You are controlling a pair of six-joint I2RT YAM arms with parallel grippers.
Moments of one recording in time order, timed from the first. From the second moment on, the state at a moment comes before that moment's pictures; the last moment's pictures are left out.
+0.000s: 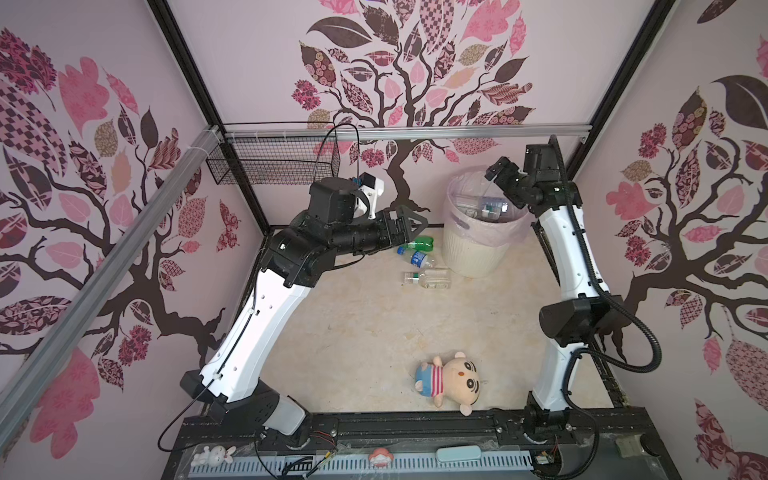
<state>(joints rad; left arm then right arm) -0.60 1.50 2.05 -0.93 0.37 -0.72 0.08 1.96 2.36 -0.83 -0.01 0.74</state>
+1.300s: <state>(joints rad) -0.54 1.67 1.75 -0.81 0.31 -0.92 0.30 1.36 1.56 -0.81 -0.11 0.60</state>
